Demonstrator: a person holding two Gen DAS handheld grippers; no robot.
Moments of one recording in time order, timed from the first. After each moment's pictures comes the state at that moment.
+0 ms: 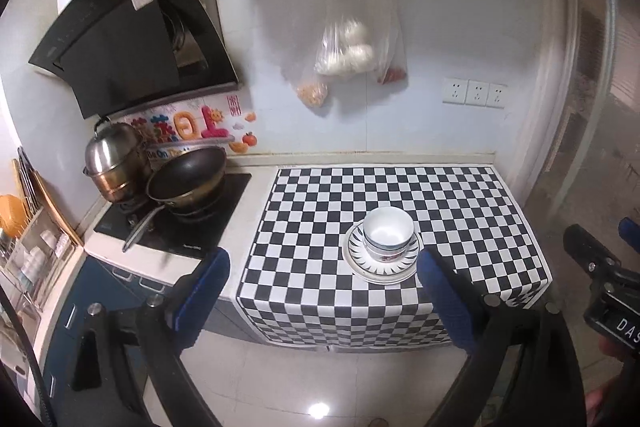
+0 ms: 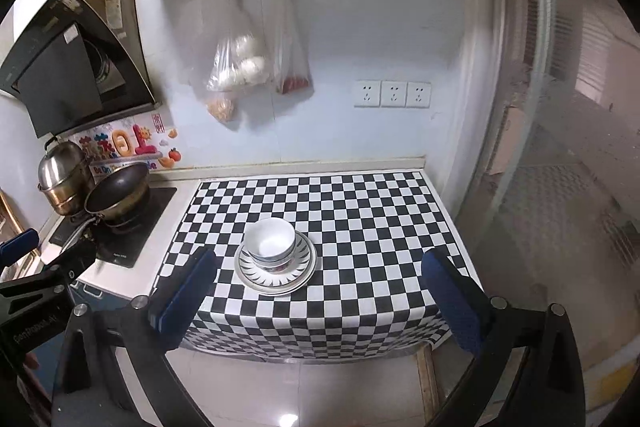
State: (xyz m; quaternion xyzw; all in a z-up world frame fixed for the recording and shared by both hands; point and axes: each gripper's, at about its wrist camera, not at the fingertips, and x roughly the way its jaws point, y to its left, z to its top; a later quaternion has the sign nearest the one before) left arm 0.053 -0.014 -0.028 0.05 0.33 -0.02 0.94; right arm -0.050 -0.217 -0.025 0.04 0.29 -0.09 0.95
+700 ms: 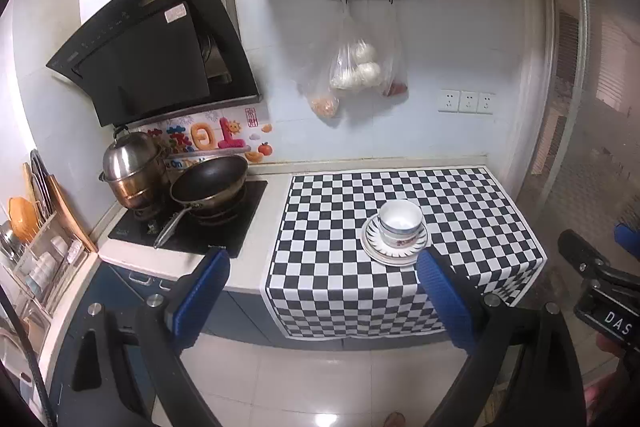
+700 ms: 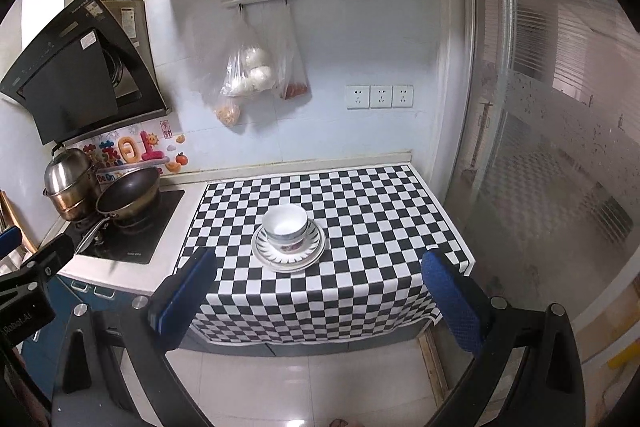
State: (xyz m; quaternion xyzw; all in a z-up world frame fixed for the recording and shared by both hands) left arm -0.040 0.048 -0.012 0.05 0.31 -0.03 0.95; right arm -0.157 -0.150 -0.020 0.05 0.28 -0.12 0.95
